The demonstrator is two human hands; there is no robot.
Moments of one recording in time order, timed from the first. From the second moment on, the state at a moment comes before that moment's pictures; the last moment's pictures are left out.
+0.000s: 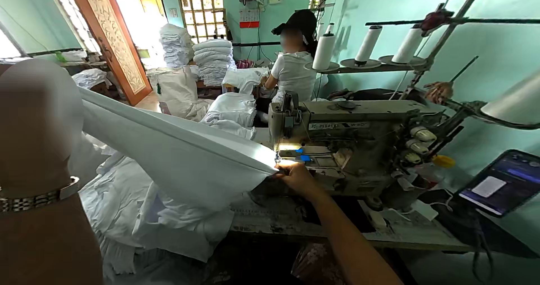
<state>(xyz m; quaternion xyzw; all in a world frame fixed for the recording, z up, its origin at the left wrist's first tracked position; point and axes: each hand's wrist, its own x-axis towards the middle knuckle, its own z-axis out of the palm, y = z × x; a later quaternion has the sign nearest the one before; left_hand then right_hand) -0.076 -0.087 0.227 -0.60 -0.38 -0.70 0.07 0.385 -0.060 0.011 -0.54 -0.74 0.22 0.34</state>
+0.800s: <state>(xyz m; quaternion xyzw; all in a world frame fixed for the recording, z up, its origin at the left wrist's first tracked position) -0.041 -0.052 0.253 -0.61 -0.29 -0.74 0.02 0.380 -0.059 0.006 -0.57 -0.71 0.19 0.37</state>
